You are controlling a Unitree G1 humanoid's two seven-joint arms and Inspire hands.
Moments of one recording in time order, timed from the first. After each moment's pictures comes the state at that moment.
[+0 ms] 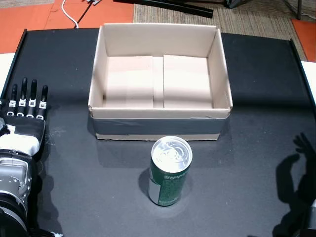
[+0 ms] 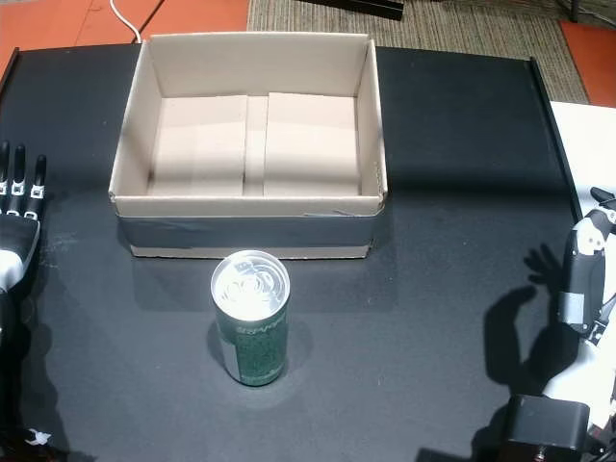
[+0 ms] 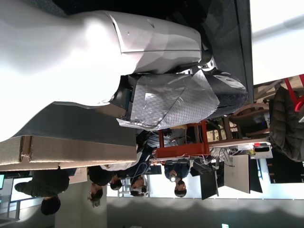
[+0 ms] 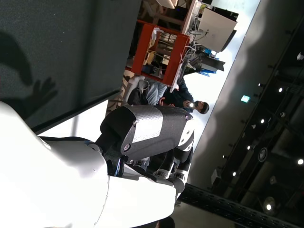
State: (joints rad) left arm -0.83 0.20 0.92 1.34 -0.75 0.00 -0.31; right arm -0.38 -0.25 -0.05 1.18 -0.44 -1.16 -1.04
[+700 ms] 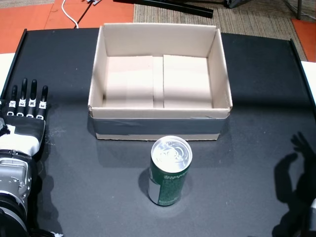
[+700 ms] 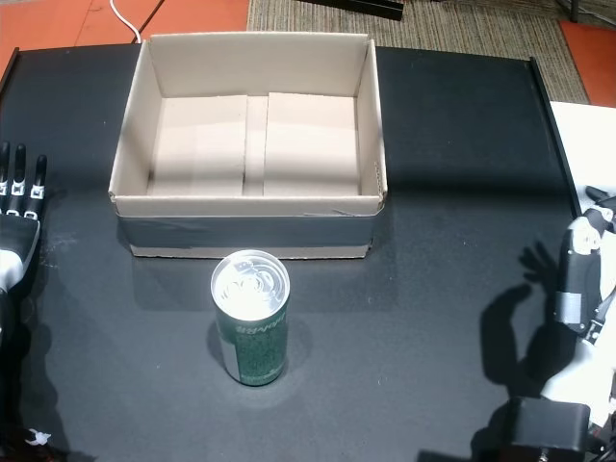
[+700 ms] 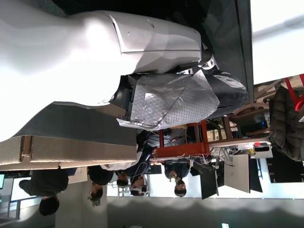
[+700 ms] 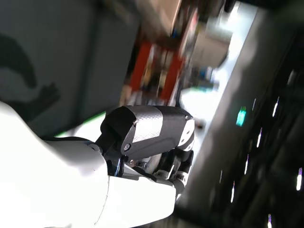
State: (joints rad) left arm -0.83 0.20 0.92 1.34 -0.75 0.00 -0.31; right arm -0.38 -0.27 -0.02 1.20 -0.37 -1.25 -0.75
